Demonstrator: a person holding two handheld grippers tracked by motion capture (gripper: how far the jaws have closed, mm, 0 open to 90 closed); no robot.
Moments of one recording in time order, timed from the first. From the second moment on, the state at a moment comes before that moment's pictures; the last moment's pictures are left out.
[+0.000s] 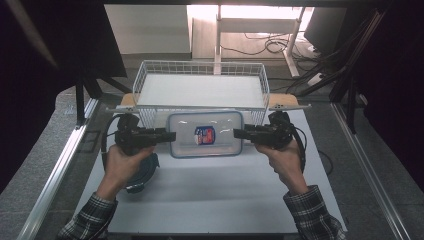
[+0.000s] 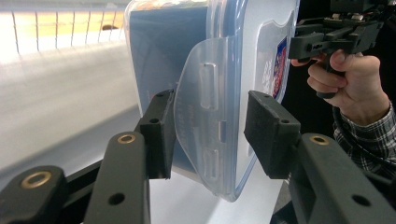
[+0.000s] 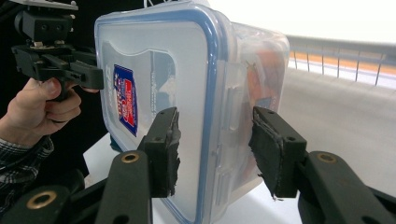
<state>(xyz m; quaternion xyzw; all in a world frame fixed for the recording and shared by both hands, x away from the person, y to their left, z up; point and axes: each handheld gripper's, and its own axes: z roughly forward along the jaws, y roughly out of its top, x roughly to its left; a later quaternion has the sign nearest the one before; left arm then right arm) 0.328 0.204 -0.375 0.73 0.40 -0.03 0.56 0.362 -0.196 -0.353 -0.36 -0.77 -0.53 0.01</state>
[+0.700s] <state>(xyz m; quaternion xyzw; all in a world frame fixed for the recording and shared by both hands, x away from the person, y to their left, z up) 0.367 0.215 -0.332 0.72 0.40 -0.01 0.57 0.395 -0.184 -0.314 -0.36 -0.76 -0.55 -0.01</state>
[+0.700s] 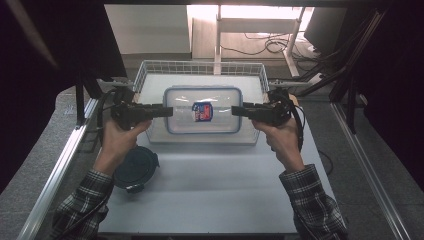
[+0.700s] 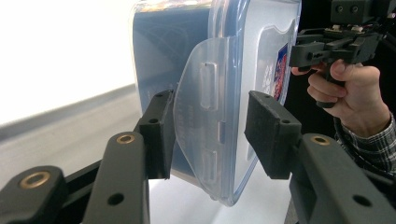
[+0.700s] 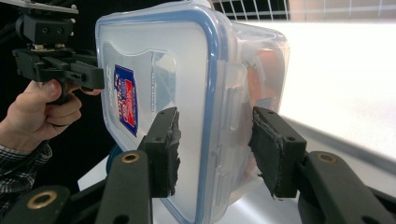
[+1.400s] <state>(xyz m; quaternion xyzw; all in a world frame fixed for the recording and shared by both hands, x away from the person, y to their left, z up) 0.423 0.221 -0.315 0.71 0.40 -0.02 0.58 0.441 -0.180 -0.294 -0.37 -0.75 -0.55 -0.02</state>
